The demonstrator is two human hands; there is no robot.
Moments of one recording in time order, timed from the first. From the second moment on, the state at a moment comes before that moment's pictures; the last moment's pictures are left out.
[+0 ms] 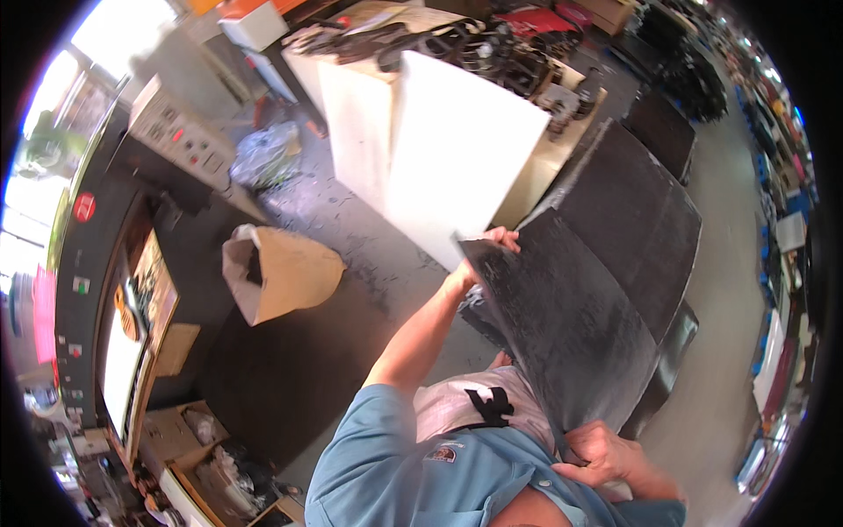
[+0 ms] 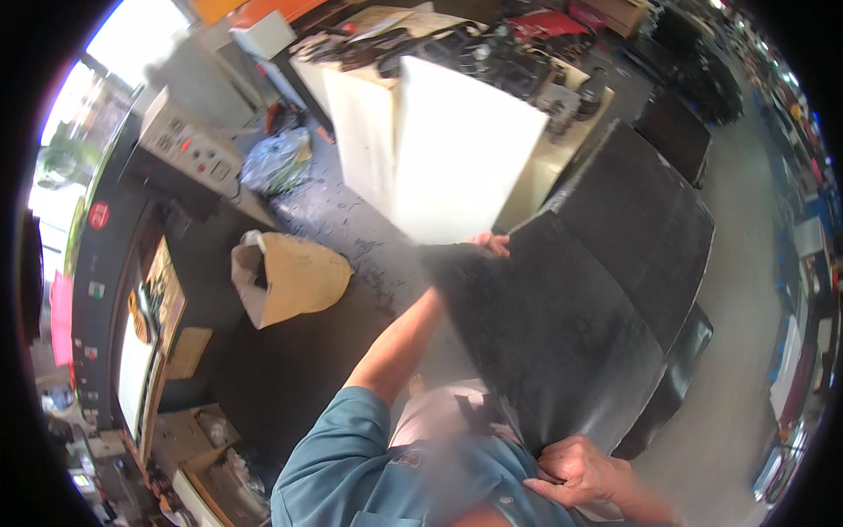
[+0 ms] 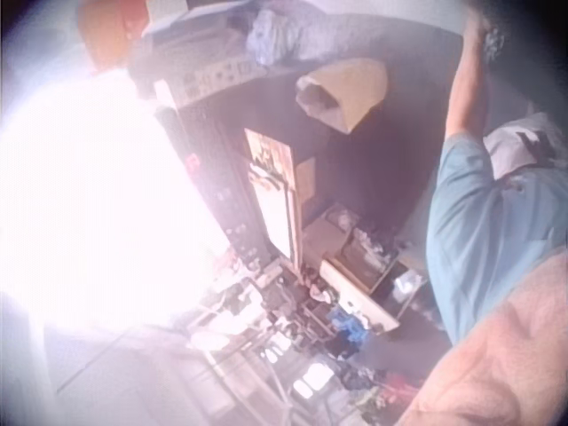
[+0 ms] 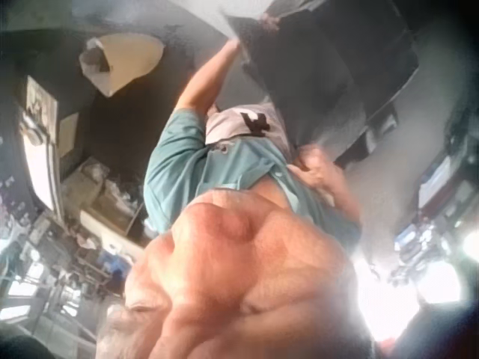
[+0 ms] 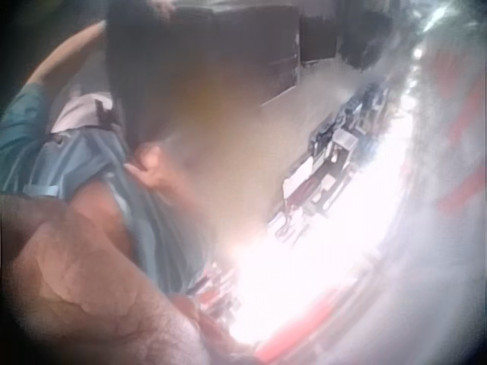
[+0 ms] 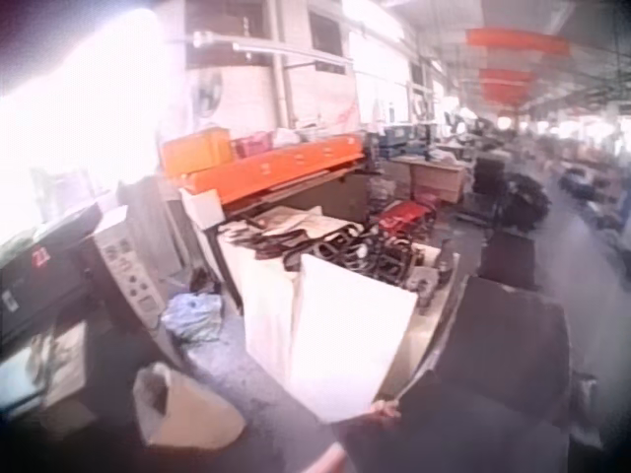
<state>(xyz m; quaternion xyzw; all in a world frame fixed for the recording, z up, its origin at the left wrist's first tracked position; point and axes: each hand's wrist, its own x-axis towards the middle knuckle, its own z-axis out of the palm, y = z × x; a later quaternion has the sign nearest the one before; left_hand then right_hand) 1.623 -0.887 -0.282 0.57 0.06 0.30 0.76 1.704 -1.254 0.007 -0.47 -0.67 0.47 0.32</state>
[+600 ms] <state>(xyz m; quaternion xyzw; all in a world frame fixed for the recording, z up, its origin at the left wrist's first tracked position) 1.117 -1.077 -0.221 0.36 0.48 0.43 0.67 1.484 -1.011 0.149 -0.06 -0.84 0.49 0.24</state>
